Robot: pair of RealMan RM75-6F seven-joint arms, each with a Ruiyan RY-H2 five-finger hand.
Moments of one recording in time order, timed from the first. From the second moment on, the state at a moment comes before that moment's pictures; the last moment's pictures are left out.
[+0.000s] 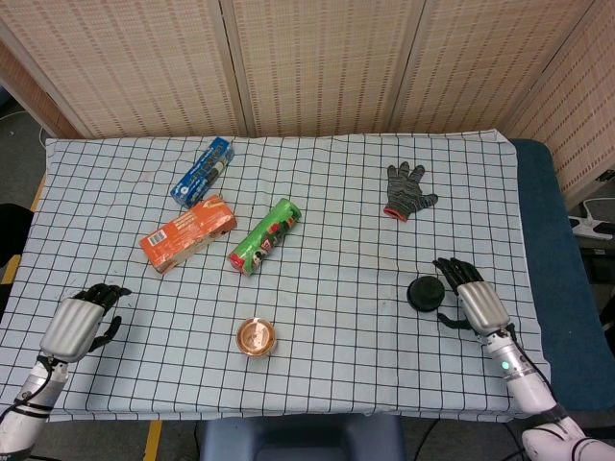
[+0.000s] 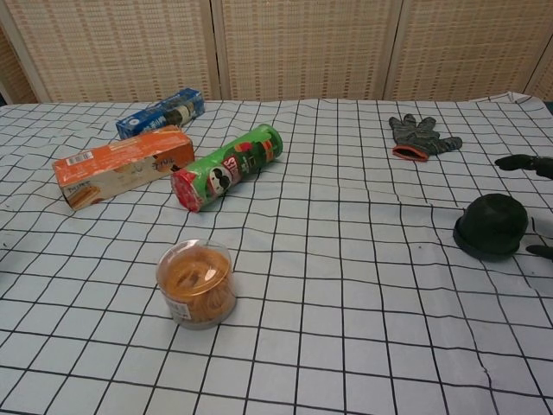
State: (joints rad) left arm -0.29 -1.32 0.00 -1.26 1.60 1.39 -0.02; right arm 0.38 -1.52 0.02 -1.03 -1.52 1.21 0.31
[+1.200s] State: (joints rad) left arm -0.29 -1.31 0.01 -1.27 1.60 1.38 0.00; right arm 0.37 -1.58 0.06 -0.98 -1.56 1.35 0.34
